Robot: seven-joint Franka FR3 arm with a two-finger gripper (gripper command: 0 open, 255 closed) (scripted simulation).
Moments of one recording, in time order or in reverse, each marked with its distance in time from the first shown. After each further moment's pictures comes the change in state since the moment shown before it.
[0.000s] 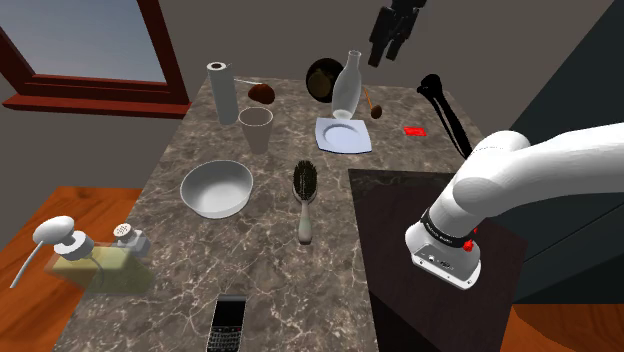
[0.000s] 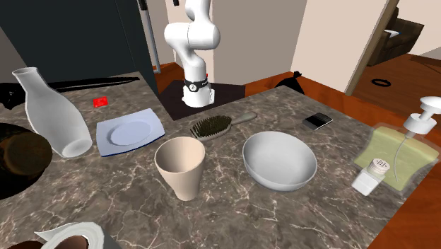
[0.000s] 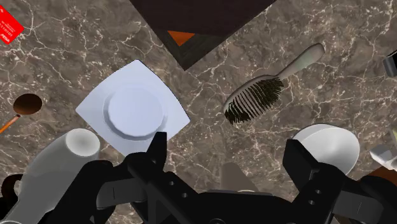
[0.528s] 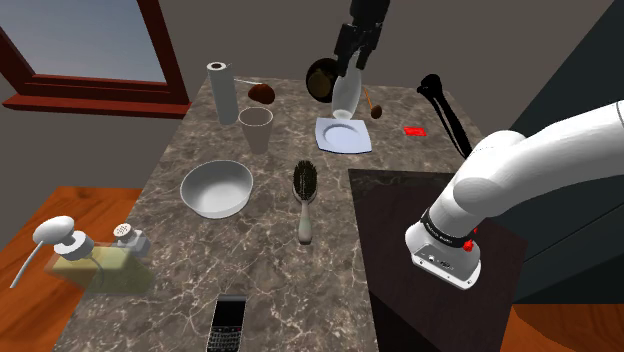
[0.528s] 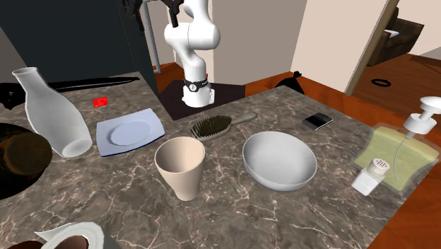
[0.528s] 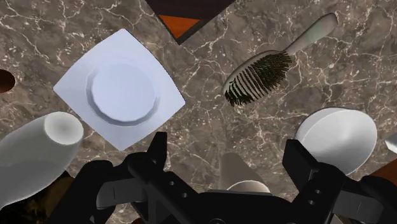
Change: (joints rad) arm 0.010 0.188 0.032 0.020 0.020 0.155 0.015
